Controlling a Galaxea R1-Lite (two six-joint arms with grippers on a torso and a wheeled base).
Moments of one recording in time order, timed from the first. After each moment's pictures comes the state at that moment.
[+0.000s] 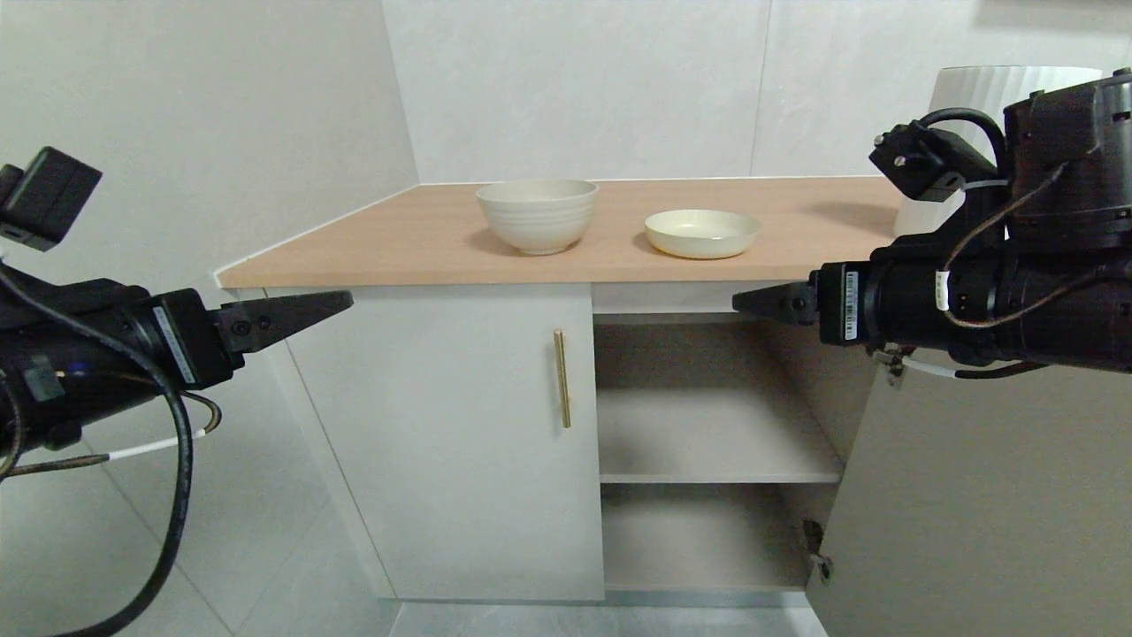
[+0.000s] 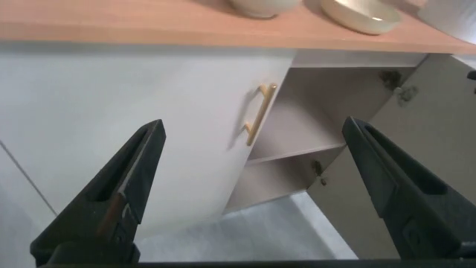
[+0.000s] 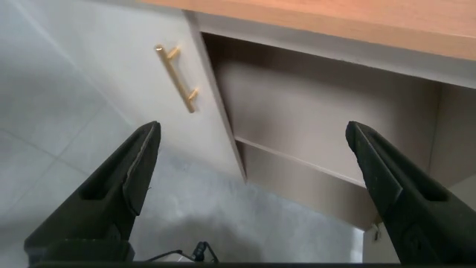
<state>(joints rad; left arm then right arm) -0.12 1.25 -0.80 -0.28 -0.30 -0.23 0.58 1.54 -1.19 -0.02 -0.09 0.19</state>
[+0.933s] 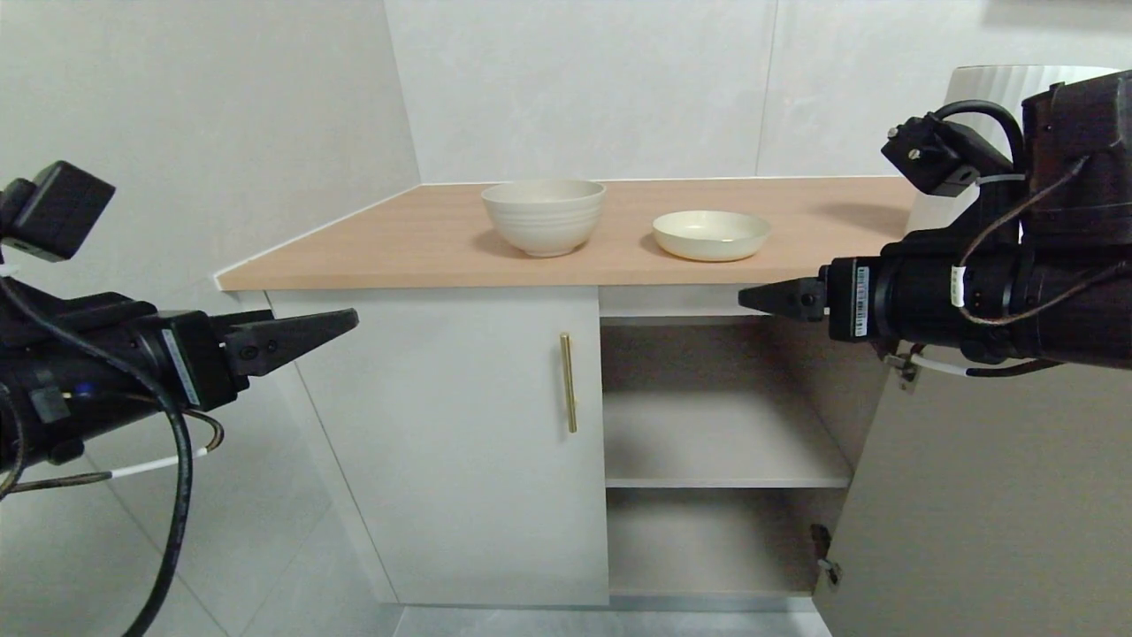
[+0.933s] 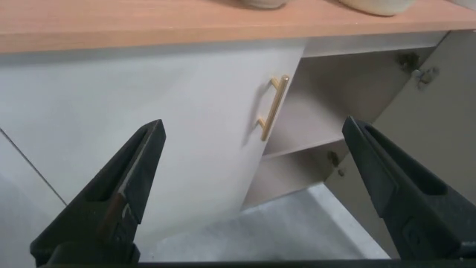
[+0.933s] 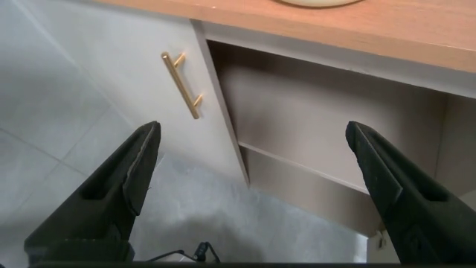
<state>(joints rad) -0.13 1.24 -0.77 -0.28 -0.30 -0.15 0.58 1.52 -1.19 -0.02 -0.09 0.19</state>
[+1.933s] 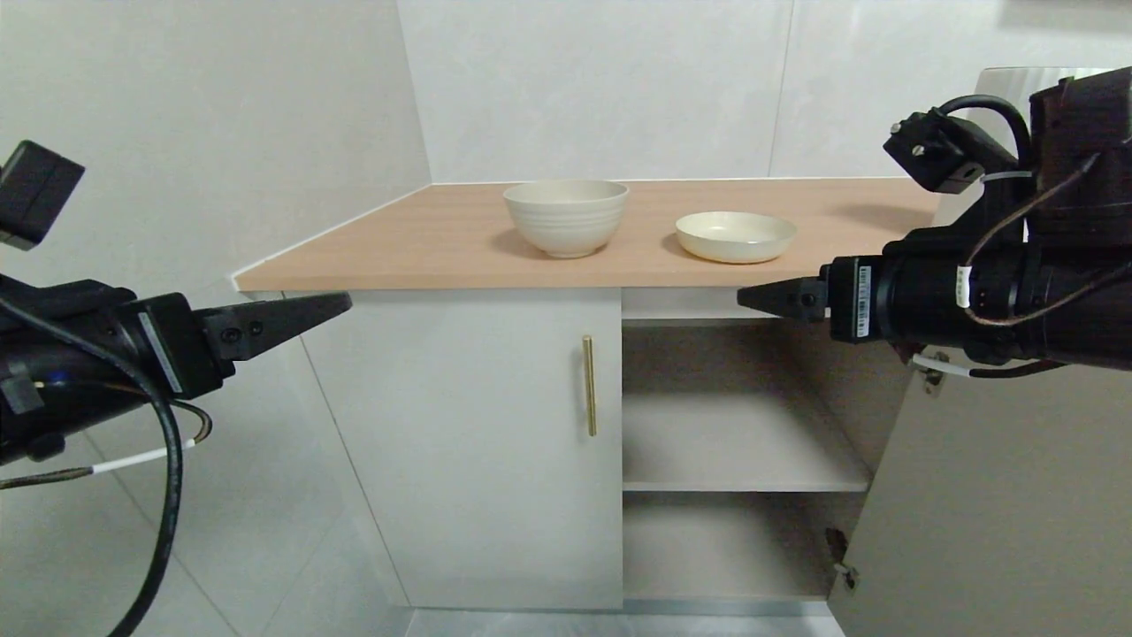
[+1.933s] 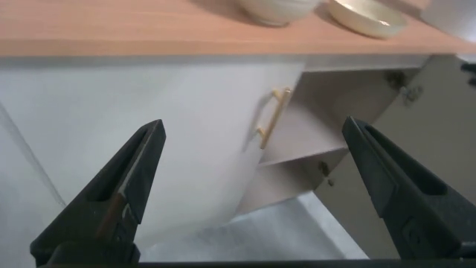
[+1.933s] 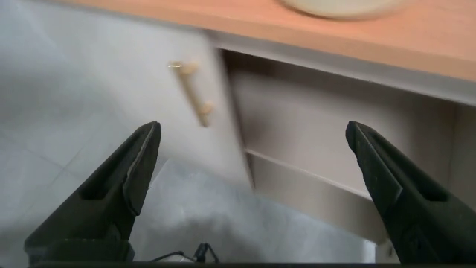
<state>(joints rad) -0.16 1.22 -0.79 -0.27 -0.29 -0.22 0.58 1.52 -1.19 -0.03 -0.09 0.19</state>
